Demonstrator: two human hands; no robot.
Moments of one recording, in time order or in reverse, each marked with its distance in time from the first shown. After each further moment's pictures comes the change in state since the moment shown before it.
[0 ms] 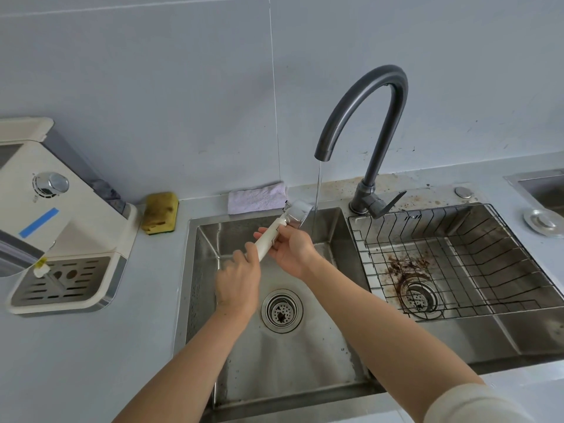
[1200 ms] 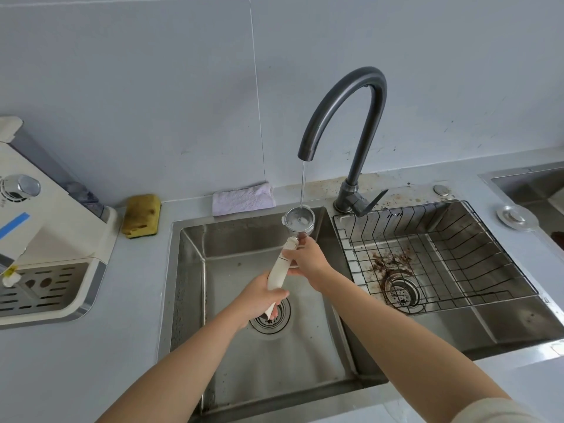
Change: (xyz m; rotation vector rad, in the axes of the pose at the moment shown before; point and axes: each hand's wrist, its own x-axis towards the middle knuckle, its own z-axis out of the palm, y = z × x) left_hand -0.004 0.029 0.025 -1.424 -0.960 -0.148; right_hand -0.009 -0.011 -0.058 -0.677 0.217 -0.137
